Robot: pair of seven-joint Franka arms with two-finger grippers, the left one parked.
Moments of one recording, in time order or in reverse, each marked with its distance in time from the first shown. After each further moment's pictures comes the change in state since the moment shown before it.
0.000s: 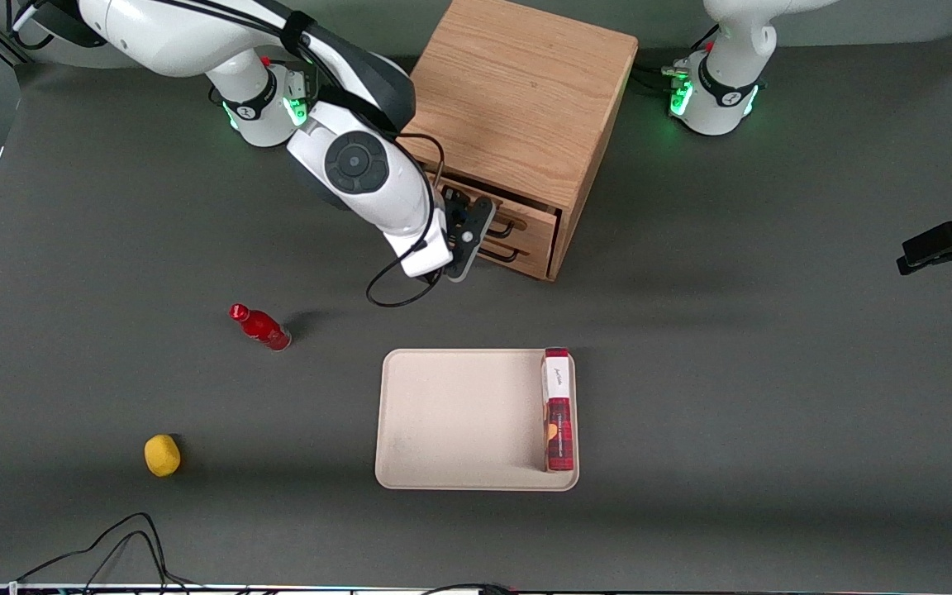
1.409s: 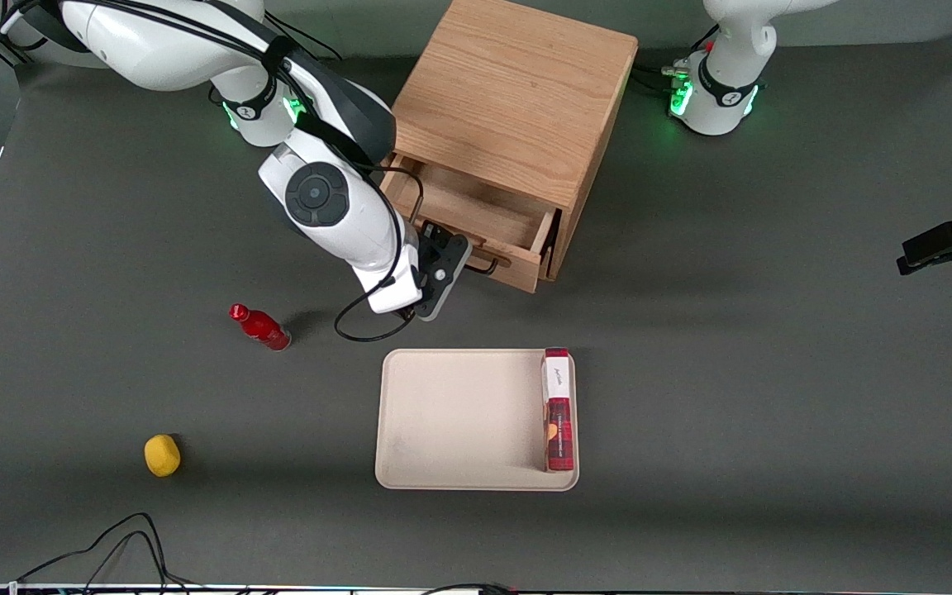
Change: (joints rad) arm 0.027 0.006 -0.106 0.083 0.000 0.011 -0.046
